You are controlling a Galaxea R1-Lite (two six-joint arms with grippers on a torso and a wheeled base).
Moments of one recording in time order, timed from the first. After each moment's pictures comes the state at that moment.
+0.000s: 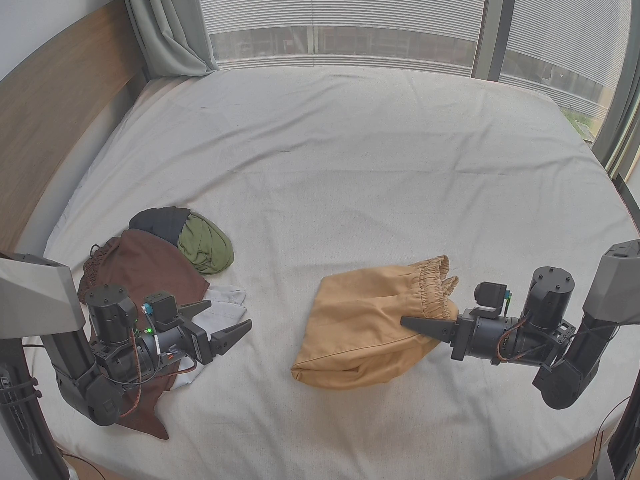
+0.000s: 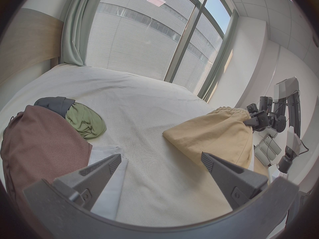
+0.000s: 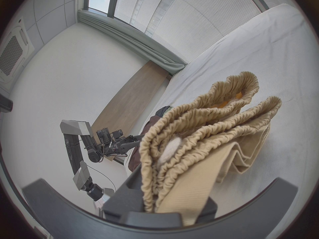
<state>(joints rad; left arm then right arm) -0.22 2.11 -0.30 -1.55 -0.42 -0.07 0.40 2.07 -0.38 -1.54 0.66 0.52</state>
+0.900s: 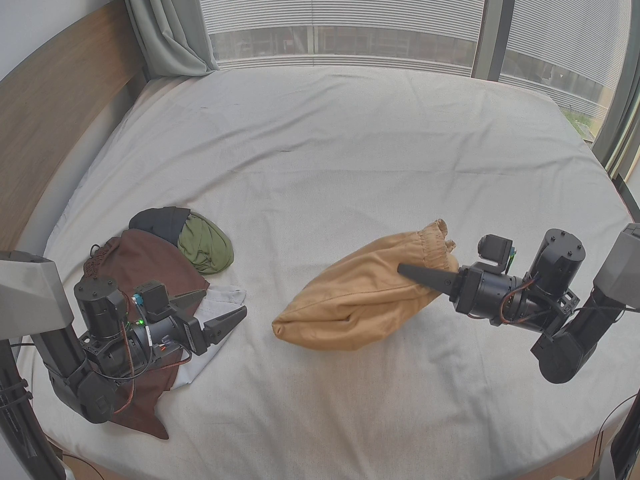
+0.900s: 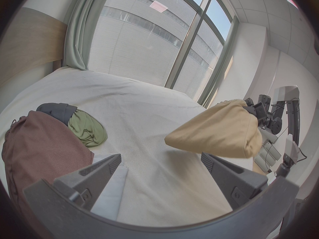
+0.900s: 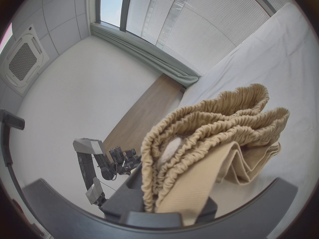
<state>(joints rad) -0.22 2.05 -0.30 -1.55 -0.42 -0.12 0.39 2.02 -0.55 -1.54 0.73 0.66</state>
